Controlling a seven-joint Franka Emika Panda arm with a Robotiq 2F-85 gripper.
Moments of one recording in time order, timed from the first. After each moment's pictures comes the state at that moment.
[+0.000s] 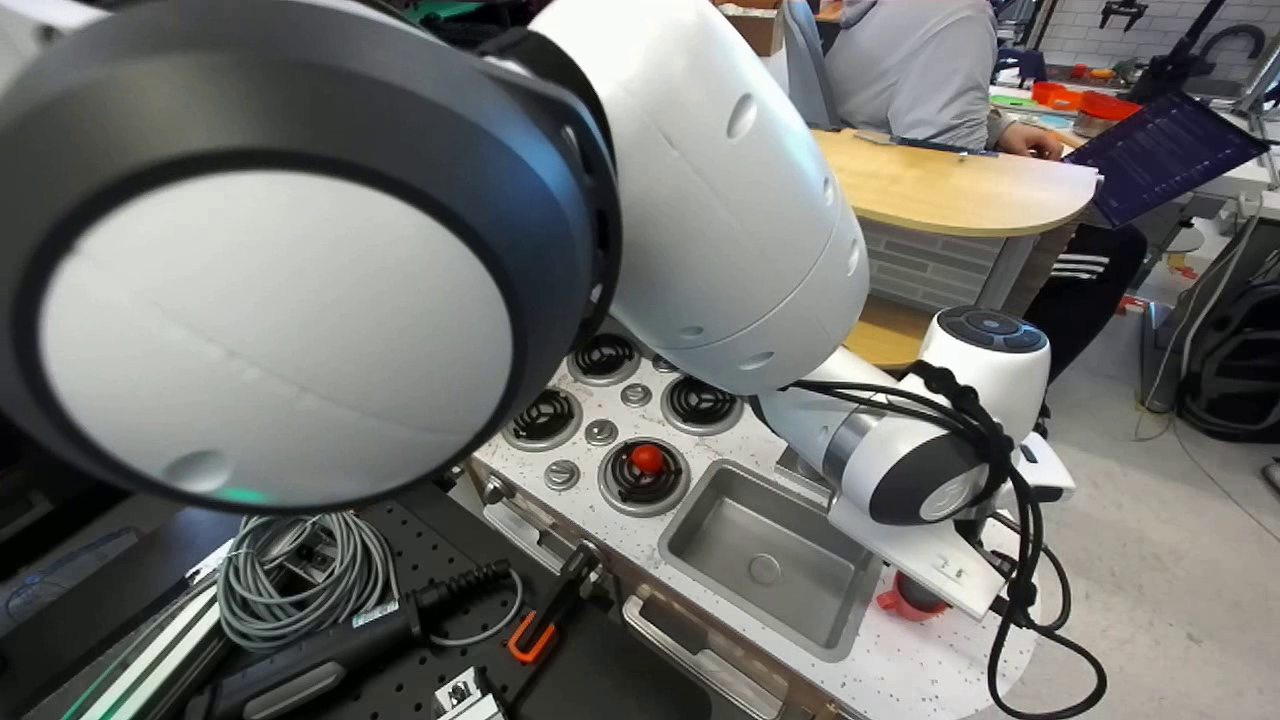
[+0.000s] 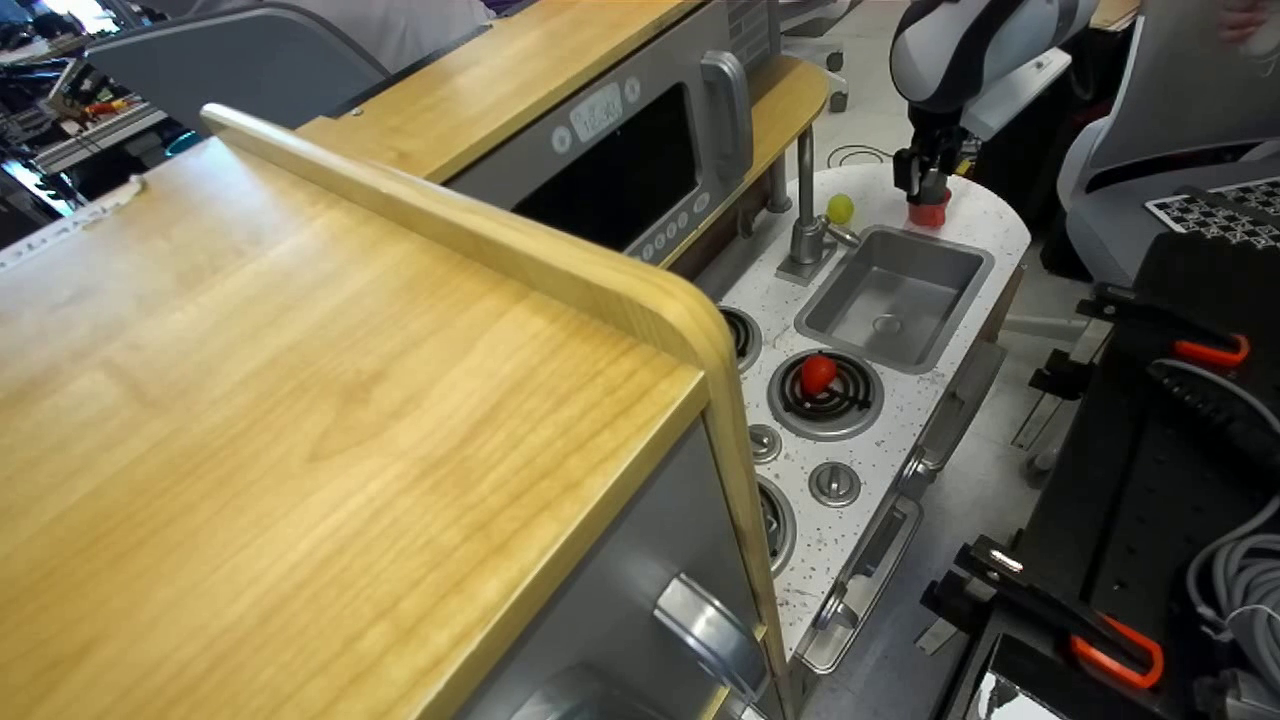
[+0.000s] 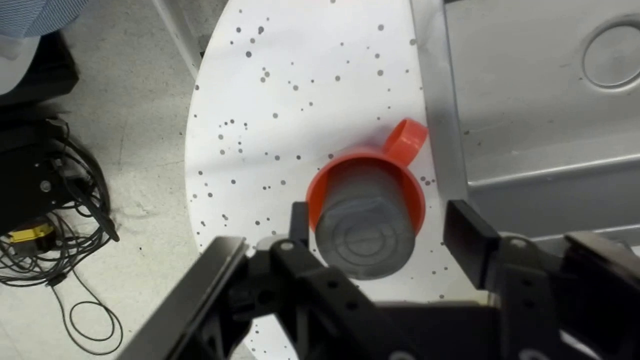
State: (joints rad) arm -0.42 1.14 -0.15 -1.39 -0.05 2.61 -0.25
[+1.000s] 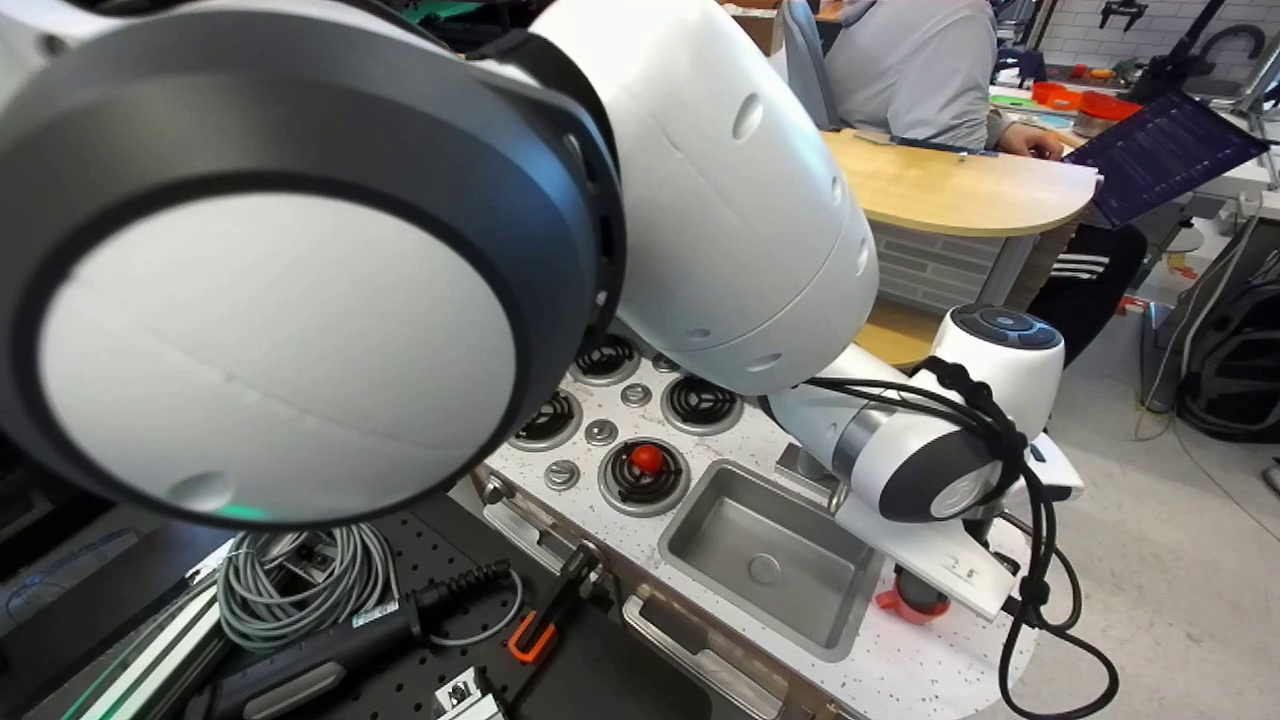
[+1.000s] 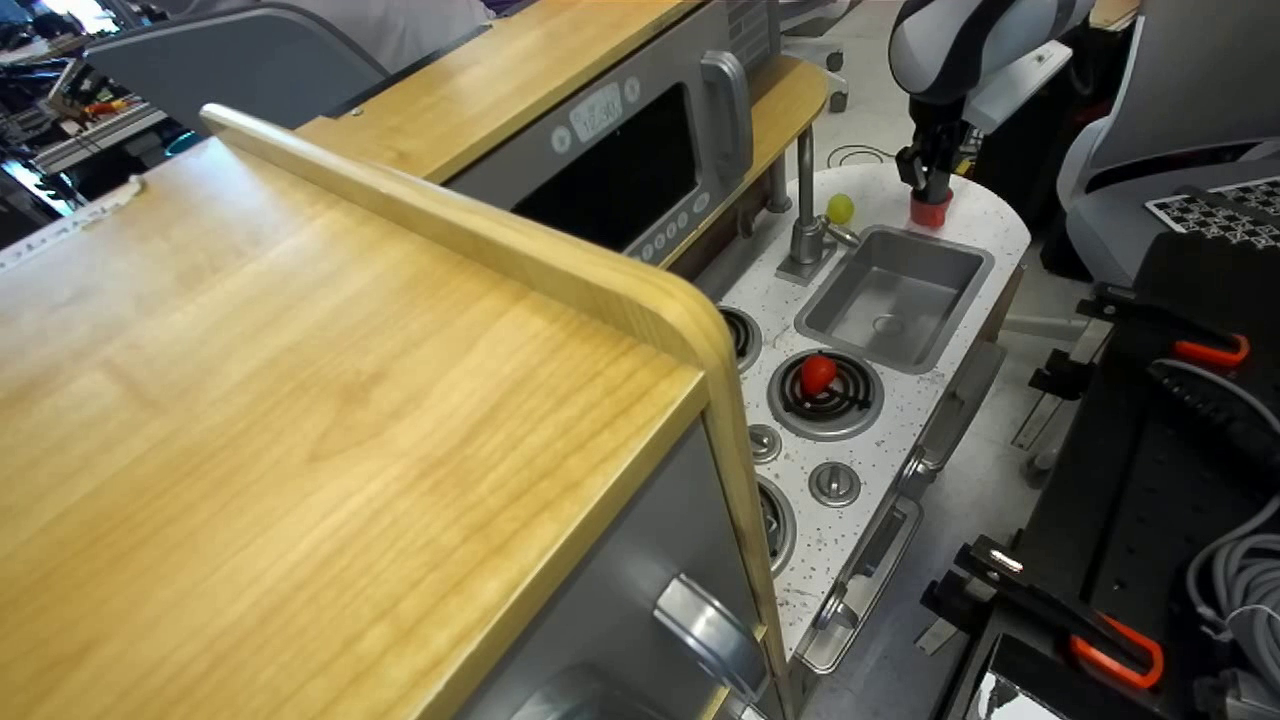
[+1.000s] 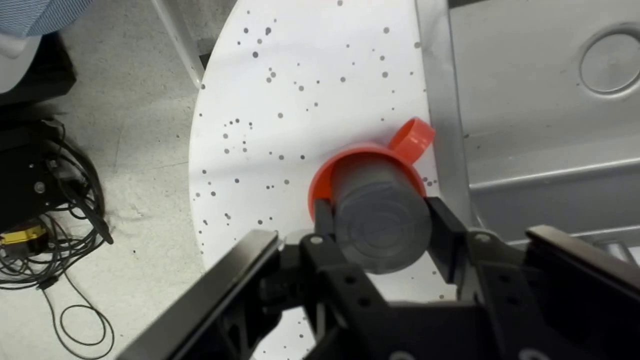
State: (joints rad) arm -0.43 1.14 -0.14 -1.37 -0.05 2.57 -0.27
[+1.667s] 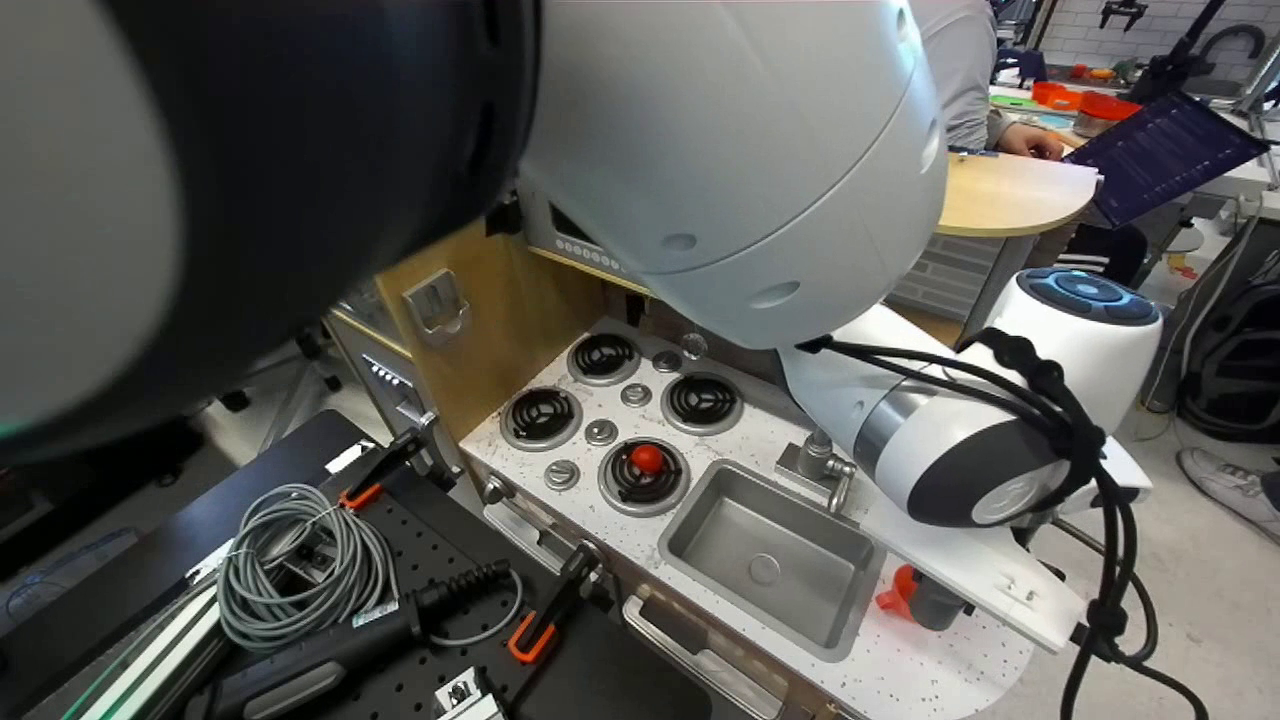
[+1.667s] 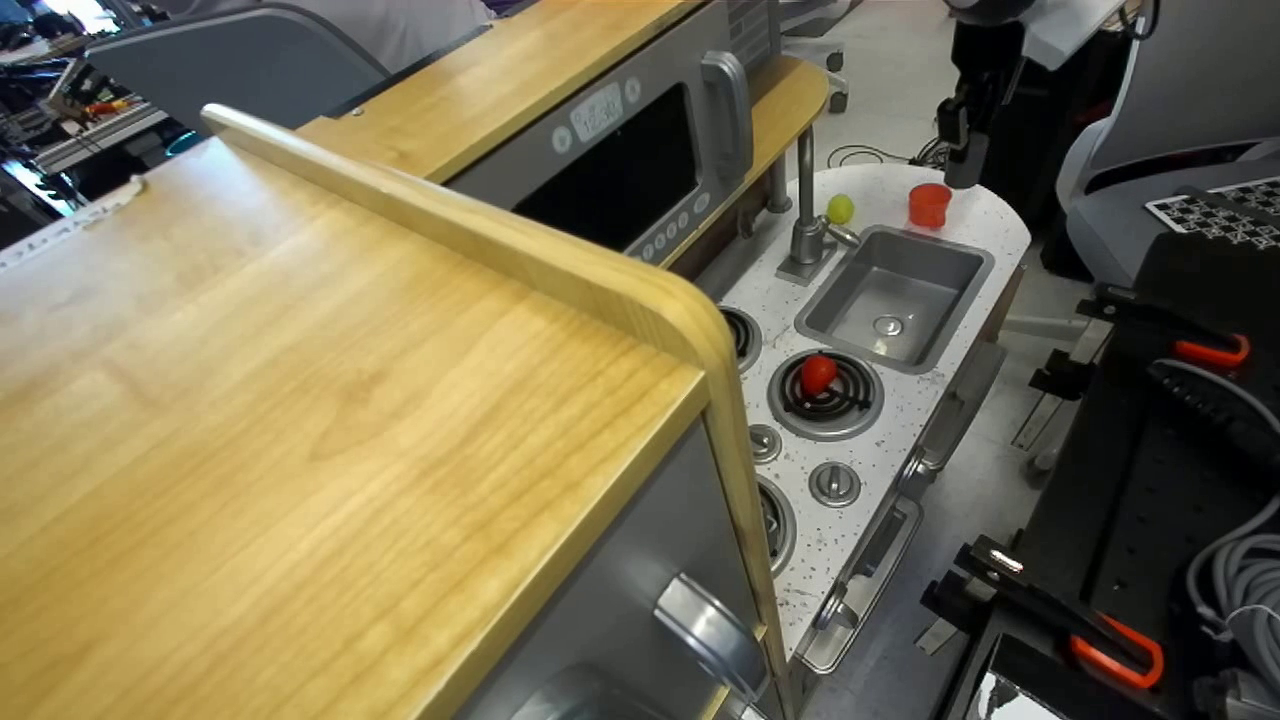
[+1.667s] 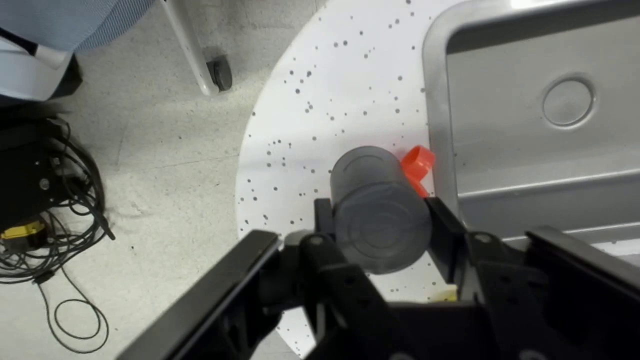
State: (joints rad) arm -0.50 0.94 -0.11 -1.57 -0.05 2.57 -0.39
